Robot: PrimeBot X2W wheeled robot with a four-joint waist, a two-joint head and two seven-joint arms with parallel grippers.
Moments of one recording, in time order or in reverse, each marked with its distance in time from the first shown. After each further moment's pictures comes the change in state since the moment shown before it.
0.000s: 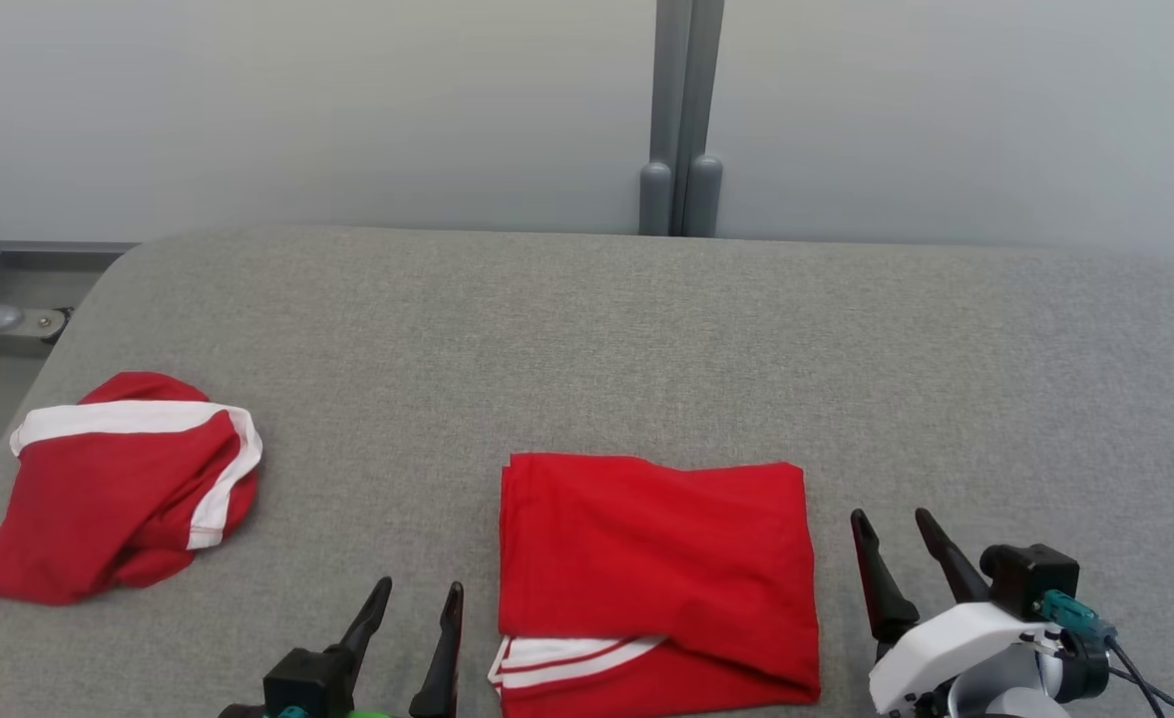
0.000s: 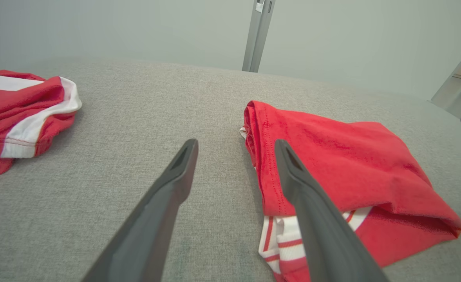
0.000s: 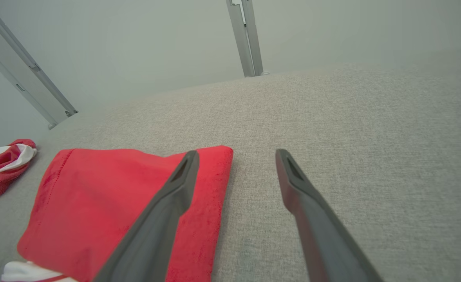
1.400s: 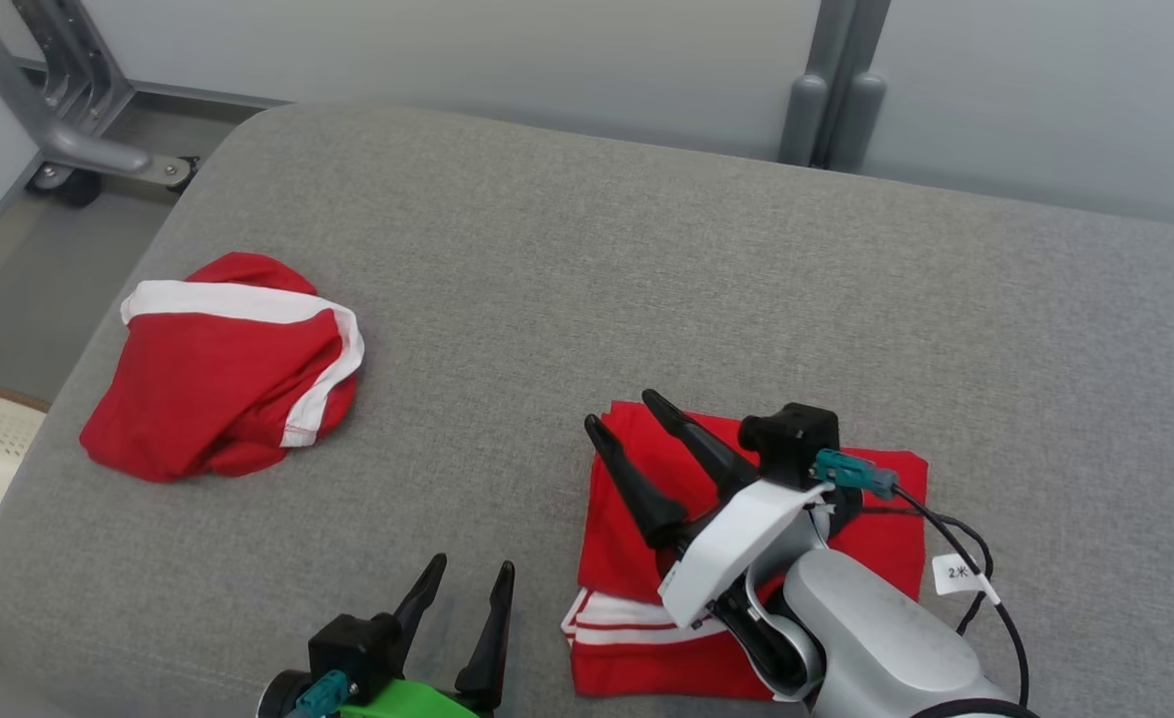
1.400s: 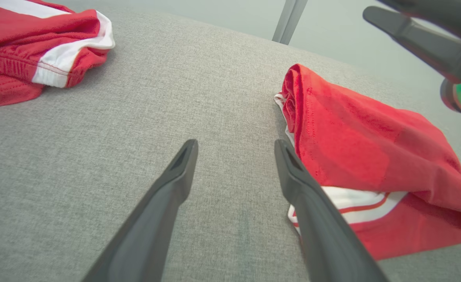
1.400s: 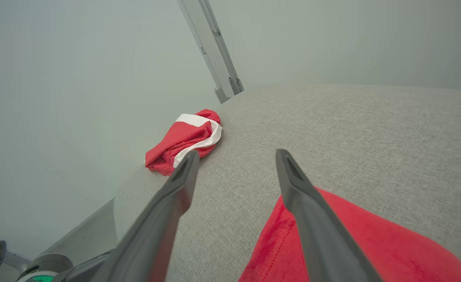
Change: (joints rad) left arm -0.079 -0.003 -0.111 0.062 -0.105 0.000 0.000; right arm -0.371 0.017 0.560 0.048 0.293 0.000 0.000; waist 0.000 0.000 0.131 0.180
